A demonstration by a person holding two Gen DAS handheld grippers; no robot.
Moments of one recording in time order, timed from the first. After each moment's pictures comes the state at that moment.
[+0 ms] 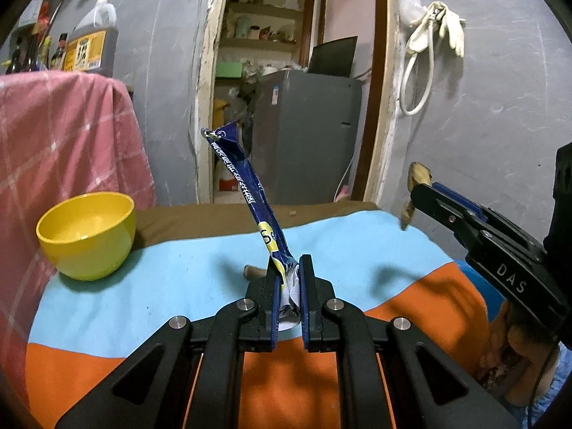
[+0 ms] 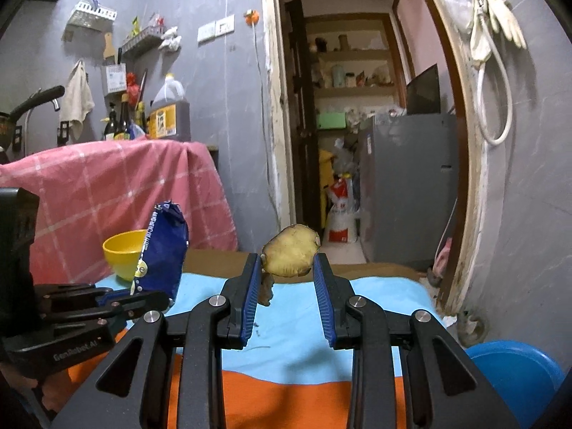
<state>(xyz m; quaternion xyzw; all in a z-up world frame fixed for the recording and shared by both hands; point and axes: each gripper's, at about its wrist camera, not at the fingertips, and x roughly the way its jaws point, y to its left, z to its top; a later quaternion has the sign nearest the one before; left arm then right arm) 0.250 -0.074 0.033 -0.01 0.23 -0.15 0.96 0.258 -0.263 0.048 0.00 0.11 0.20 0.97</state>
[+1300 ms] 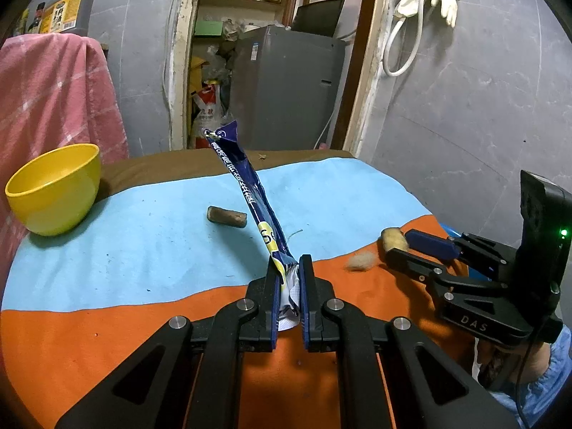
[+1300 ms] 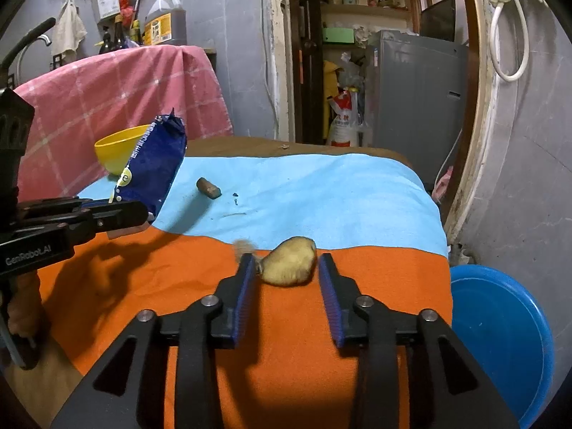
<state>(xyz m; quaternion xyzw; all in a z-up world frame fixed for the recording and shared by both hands) 0.248 -0.082 0.008 -0.02 0.32 -0.20 0.93 0.256 -0.280 -0.009 -0.05 0.29 0.21 0.93</state>
